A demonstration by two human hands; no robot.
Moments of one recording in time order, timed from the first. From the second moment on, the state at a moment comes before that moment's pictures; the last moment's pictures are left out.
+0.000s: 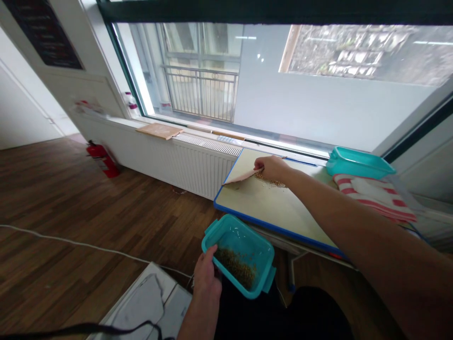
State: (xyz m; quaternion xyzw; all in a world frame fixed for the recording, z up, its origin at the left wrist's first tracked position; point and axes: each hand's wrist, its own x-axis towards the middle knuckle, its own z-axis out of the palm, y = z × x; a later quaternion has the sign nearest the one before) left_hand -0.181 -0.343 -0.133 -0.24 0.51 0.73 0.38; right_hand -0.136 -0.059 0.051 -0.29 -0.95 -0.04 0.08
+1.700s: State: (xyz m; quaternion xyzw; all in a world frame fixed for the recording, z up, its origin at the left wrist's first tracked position) left_hand -0.215 -0.344 -0.099 -0.22 0.48 0.78 0.32; right_hand -0.178 -0.025 0.065 -0.30 -0.93 -0.02 0.20
